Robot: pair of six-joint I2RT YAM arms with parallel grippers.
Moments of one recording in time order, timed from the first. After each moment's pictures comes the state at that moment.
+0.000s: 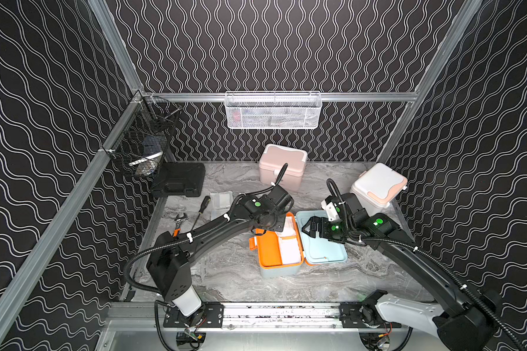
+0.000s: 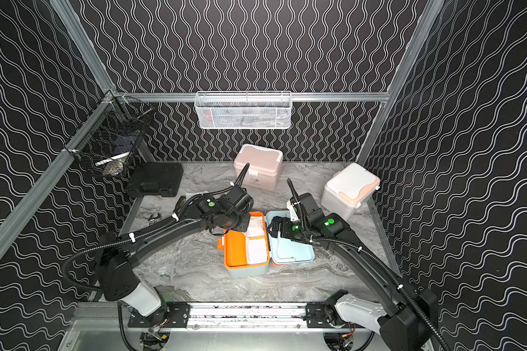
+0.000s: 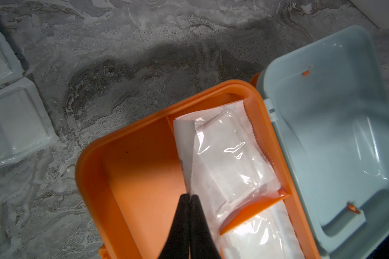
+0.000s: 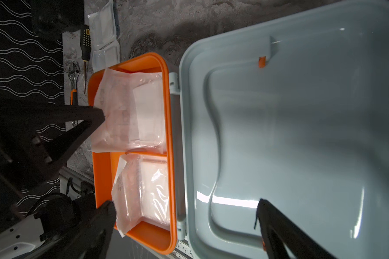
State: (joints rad) left arm -0.76 1.62 1.43 -0.90 -0.13 -0.56; right arm 0.56 1.15 1.03 -0.84 -0.22 0.64
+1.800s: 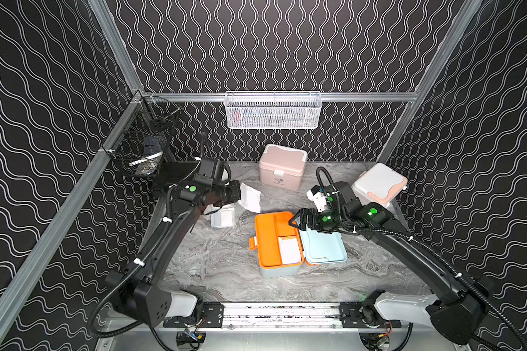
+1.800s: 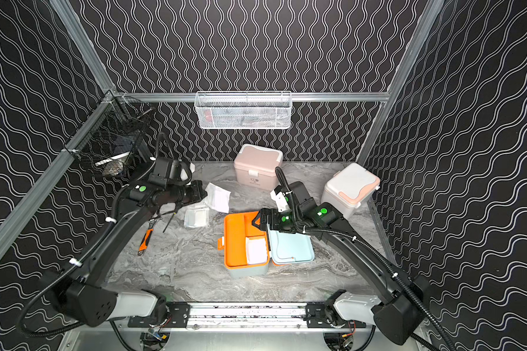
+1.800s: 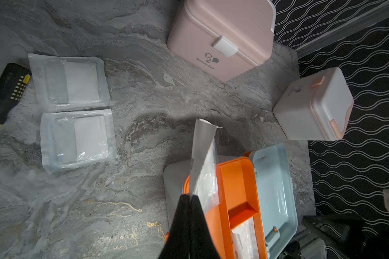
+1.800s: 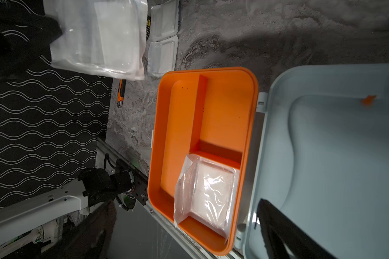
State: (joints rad) left arm -0.22 1.40 1.44 -0.87 0.23 -0.52; right arm 0.63 1.26 1.20 -0.81 -0.36 0.60
